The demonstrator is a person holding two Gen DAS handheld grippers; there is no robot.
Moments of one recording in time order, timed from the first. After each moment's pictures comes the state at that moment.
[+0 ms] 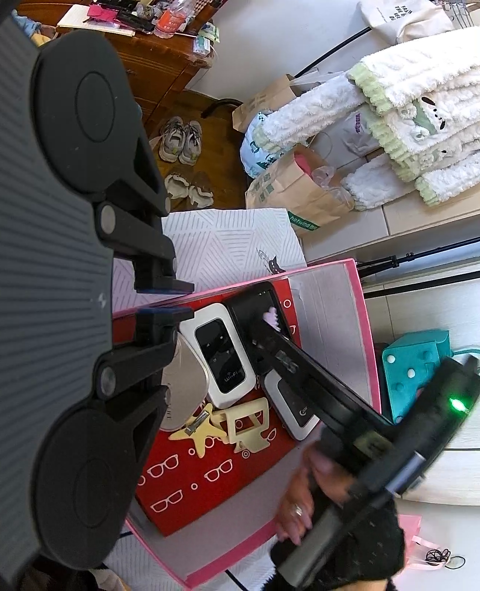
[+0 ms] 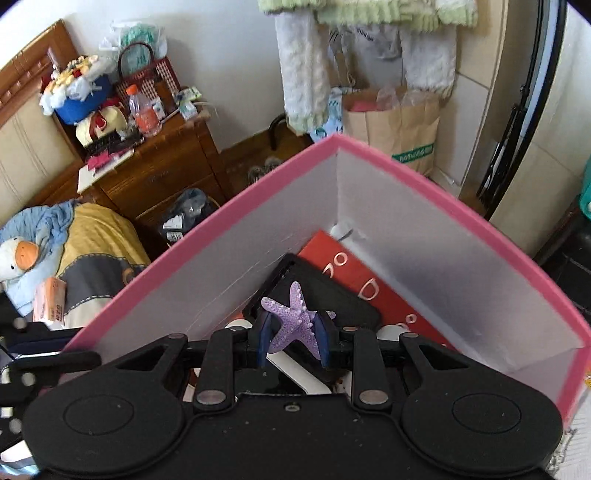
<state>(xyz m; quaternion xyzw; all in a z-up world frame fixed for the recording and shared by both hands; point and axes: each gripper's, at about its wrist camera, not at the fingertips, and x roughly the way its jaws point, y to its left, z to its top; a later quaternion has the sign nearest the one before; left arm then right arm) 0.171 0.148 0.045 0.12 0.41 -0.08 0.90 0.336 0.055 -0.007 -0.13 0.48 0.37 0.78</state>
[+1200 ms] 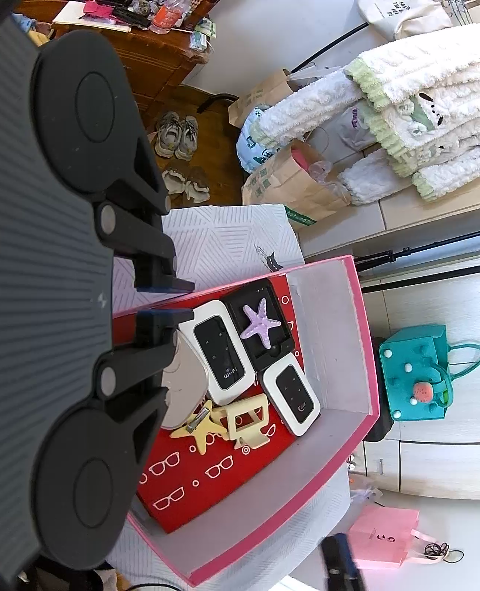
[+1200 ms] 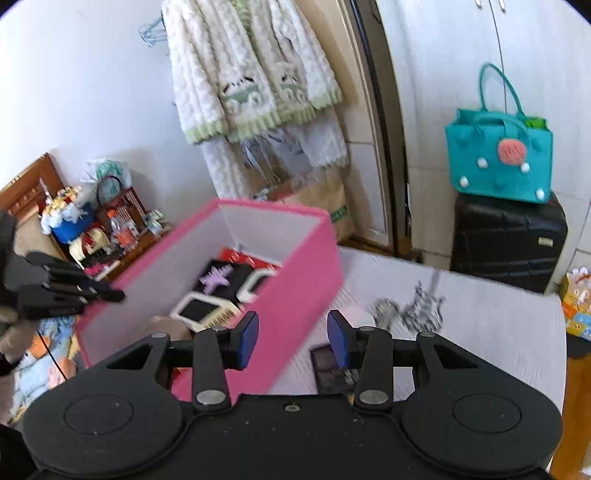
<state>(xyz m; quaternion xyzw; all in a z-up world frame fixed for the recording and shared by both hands) 0.171 0.151 0.044 0.11 0.41 -0.09 0.90 0.230 -0.188 0.031 0.03 0.36 0.30 0.88</state>
